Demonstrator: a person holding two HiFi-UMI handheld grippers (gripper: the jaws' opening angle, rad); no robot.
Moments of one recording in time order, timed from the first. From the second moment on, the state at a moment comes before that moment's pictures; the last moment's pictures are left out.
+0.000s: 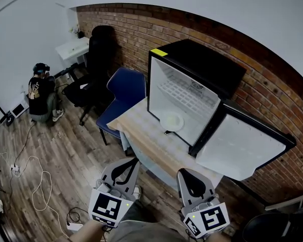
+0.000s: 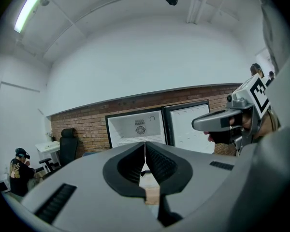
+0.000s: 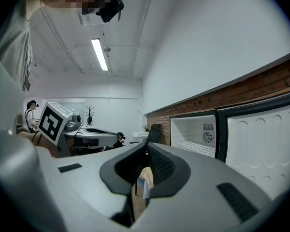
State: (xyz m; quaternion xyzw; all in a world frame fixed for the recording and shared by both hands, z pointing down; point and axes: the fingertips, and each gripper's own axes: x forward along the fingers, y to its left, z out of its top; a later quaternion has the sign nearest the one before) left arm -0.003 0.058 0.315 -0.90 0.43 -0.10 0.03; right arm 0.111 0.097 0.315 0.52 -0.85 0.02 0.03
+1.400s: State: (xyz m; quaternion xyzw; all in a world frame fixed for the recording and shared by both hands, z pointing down) left arm 0.009 -0.212 0.366 -0.95 0.29 -0.14 -0.04; right arm 0.120 -0.140 0.309 0.64 -0.76 0.02 0.08
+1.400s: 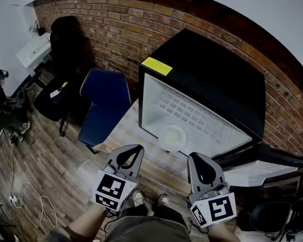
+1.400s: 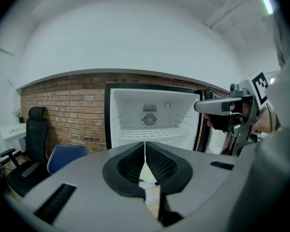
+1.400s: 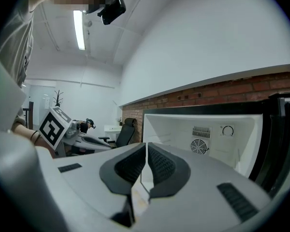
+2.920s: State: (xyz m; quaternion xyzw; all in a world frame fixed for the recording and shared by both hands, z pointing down) left arm 0.106 -0.276 0.531 -0.86 0.24 -0.06 -0.44; right arm 0.135 -0.196 0.360 0.58 -0.80 0.08 0.11
